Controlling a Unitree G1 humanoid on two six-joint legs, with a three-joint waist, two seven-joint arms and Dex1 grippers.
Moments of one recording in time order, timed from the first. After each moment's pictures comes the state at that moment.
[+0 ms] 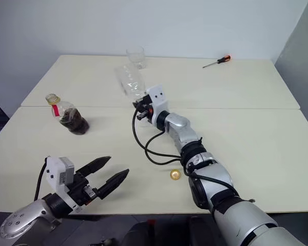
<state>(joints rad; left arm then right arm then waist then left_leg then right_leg) 0.41 0.57 0.32 -0.81 -0.78 0.56 -0.50 -1.14 0.16 -0.08 1.17 0.12 -0.19 0.52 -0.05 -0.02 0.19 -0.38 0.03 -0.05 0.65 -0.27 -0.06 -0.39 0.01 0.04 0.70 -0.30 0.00</state>
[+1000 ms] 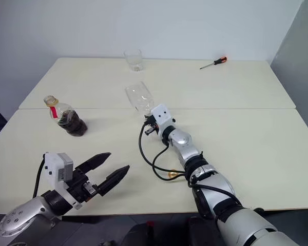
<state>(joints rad) 0.38 0.59 0.32 -0.83 -0.83 0.57 -0.45 -0.97 0.14 0.09 1.16 -0.03 -0.32 0.38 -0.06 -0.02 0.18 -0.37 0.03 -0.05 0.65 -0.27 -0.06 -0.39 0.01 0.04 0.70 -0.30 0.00</state>
